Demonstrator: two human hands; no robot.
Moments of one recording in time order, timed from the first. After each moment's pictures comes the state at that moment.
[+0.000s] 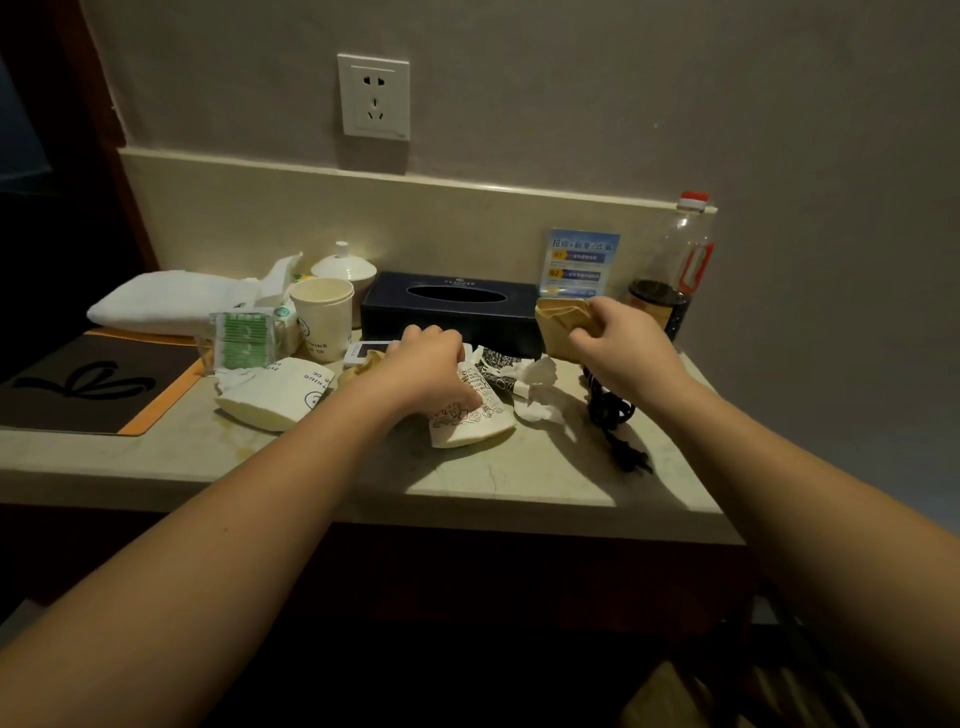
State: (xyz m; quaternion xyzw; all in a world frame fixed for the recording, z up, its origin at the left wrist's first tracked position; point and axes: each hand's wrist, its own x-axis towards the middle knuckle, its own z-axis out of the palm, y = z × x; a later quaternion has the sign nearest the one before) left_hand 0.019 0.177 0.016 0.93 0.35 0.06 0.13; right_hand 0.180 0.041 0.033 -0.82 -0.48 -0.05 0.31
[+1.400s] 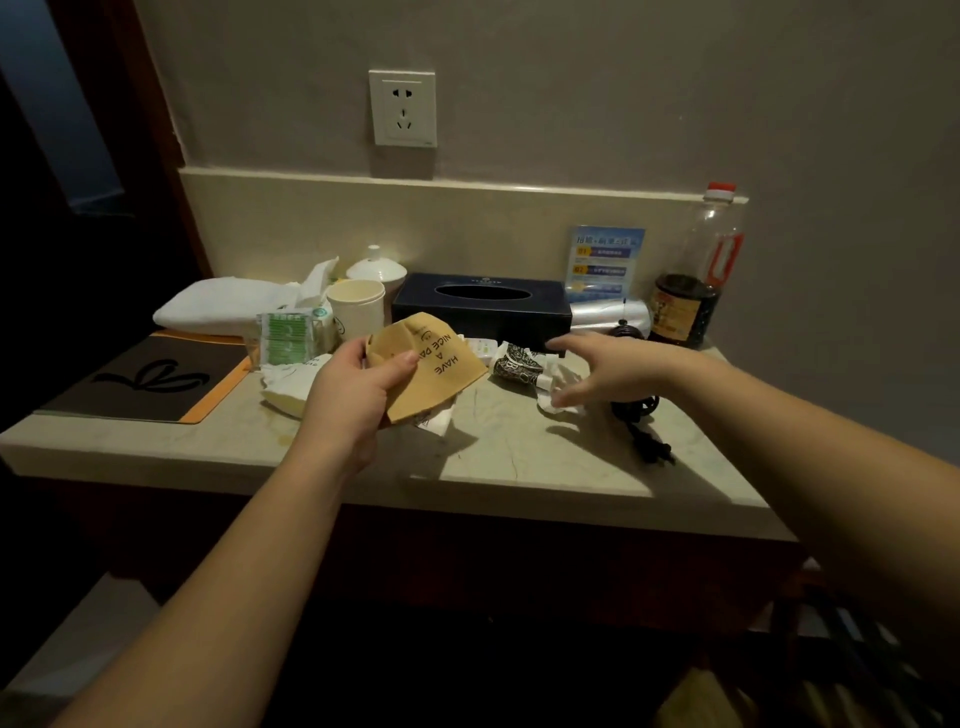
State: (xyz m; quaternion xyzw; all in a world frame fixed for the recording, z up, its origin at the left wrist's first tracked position) left_hand -0.063 0.158 -0.007 0.54 0.35 0.42 0.63; right_hand 0.192 0.056 0.028 -0.79 -0.60 0.13 0.04
